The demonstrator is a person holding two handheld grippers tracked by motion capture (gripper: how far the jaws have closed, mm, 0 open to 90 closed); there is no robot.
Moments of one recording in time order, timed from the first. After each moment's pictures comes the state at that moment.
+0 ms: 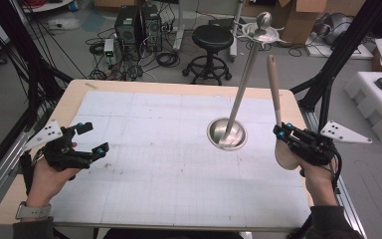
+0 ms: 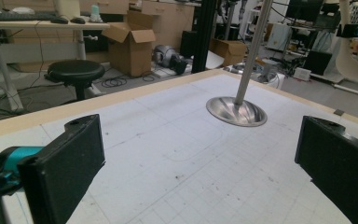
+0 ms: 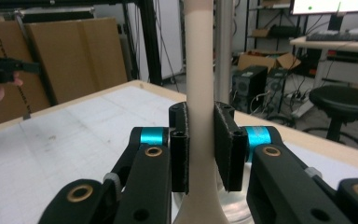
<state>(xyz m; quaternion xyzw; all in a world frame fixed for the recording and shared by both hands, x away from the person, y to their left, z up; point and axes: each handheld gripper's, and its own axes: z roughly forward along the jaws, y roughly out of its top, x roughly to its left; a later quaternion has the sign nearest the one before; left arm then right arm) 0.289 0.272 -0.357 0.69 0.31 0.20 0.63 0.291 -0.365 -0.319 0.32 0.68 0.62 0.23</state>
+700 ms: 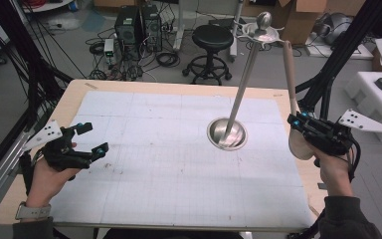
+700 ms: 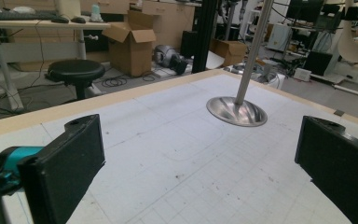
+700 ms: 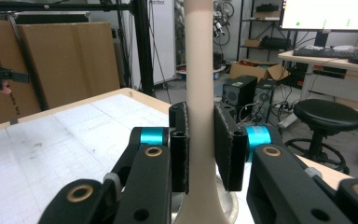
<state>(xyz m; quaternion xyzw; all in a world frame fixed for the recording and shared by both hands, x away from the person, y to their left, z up) 0.289 0.273 -0.358 0.69 0.31 0.20 0.63 0.301 -0.392 -0.293 0.31 0.68 0.61 0.25</state>
